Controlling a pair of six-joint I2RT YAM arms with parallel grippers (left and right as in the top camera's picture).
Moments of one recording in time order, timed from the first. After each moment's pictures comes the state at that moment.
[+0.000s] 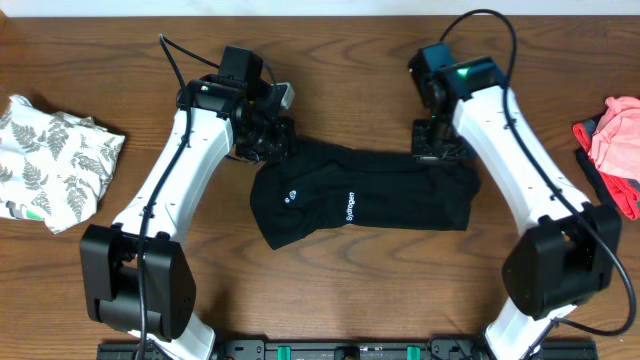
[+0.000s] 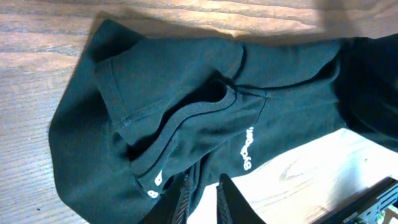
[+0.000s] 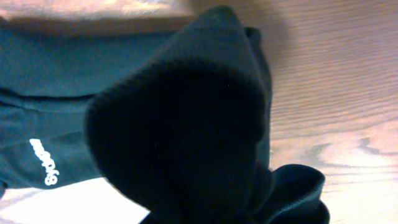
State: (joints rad) left arm -0.23 1.77 1.46 -1.01 0.44 -0.14; right arm 0.34 1.89 1.67 -1.37 0.13 0.47
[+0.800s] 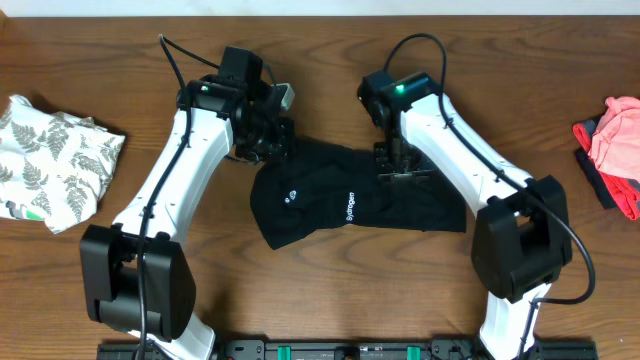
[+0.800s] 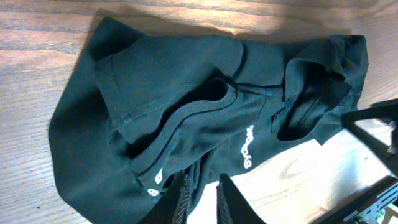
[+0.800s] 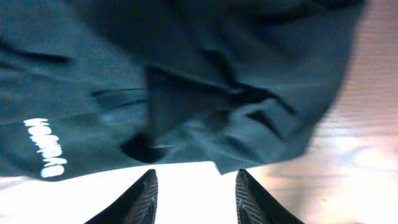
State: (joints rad) left arm -0.23 1.77 1.46 -1.01 0.44 -0.14; right arm 0.46 2.02 1.67 -1.39 0.14 0.49
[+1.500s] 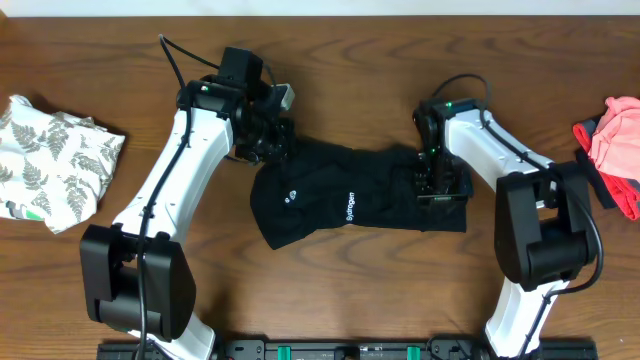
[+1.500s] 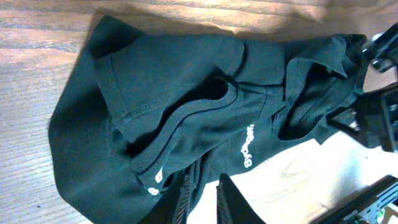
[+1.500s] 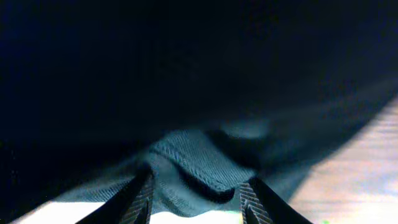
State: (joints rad) left arm -0.23 1.77 1.46 -1.02 0.44 -0.14; right arm 0.25 2.02 1.34 -1.19 0.00 0.26
